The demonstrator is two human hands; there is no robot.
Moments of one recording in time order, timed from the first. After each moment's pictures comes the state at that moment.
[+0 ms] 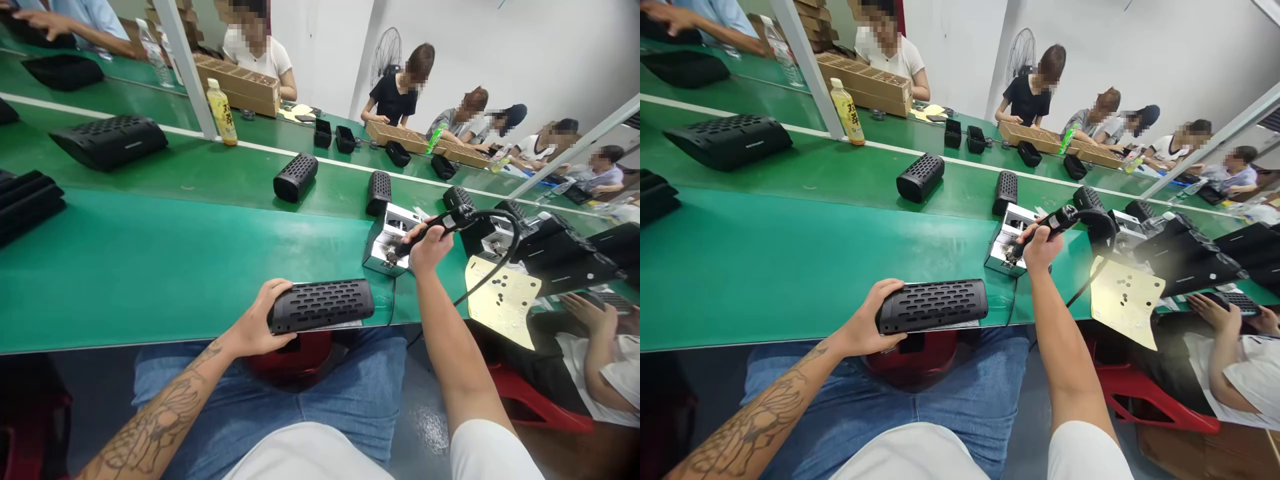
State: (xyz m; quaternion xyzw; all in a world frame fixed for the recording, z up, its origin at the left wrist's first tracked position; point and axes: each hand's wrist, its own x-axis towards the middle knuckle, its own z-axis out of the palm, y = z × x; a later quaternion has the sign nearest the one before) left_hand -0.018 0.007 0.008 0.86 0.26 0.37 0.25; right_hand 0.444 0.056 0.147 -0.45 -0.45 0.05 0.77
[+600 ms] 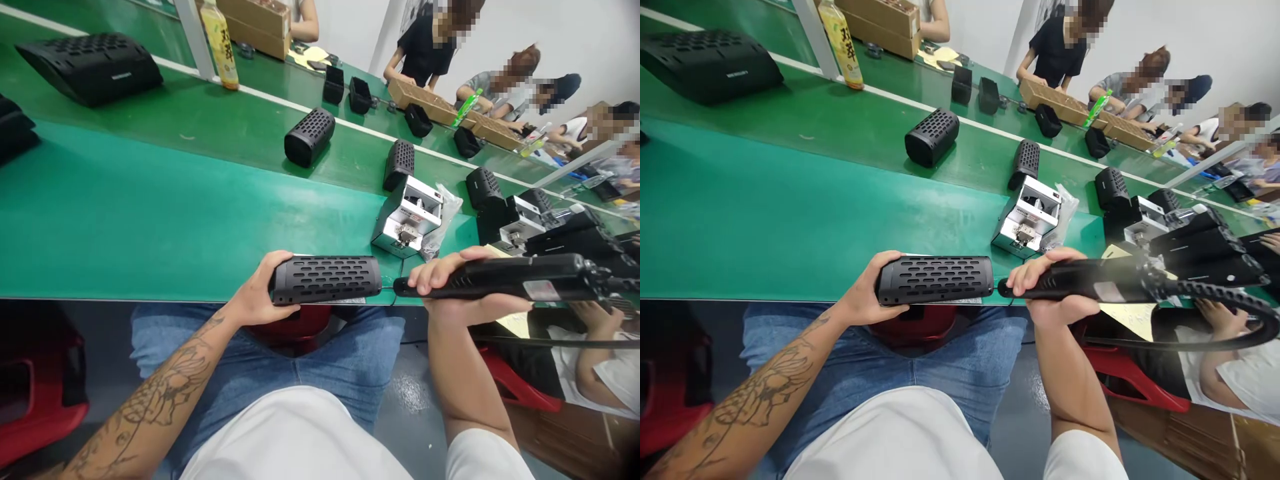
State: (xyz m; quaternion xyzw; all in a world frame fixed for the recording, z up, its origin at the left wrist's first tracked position) left_hand -0.011 -0.005 -0.006 0.82 0.30 0.40 0.28; right_hand 0.373 -0.083 0.174 -0.35 -0.53 0.24 0.74
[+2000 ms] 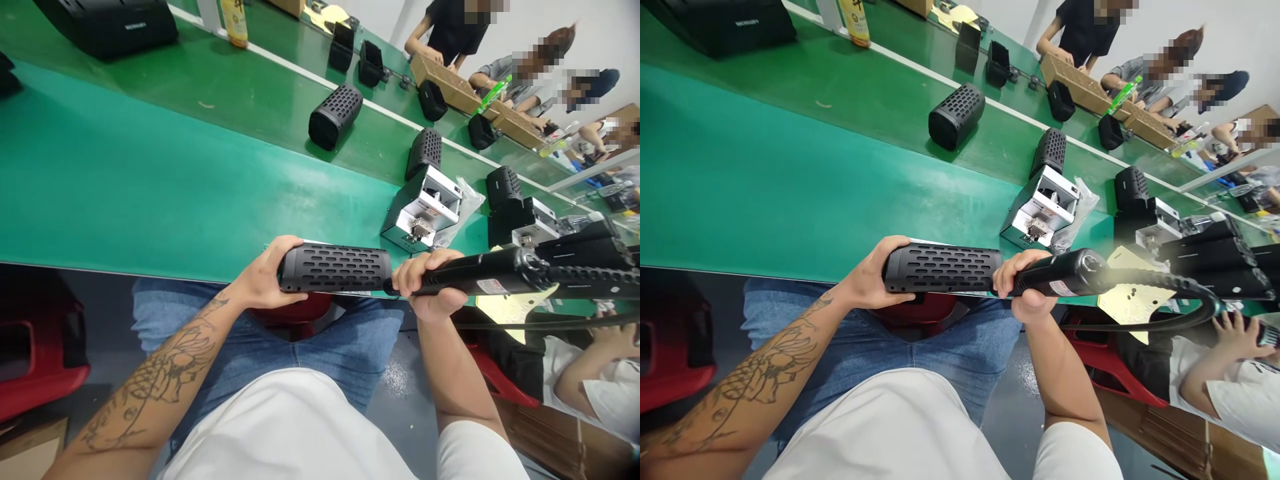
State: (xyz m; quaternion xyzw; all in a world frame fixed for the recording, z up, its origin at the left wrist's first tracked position) left_hand -0.008 -0.004 0.009 0.83 0.27 0.40 0.29; right_hand 0.340 -0.069 0.152 -0.32 -0.57 0.38 0.65
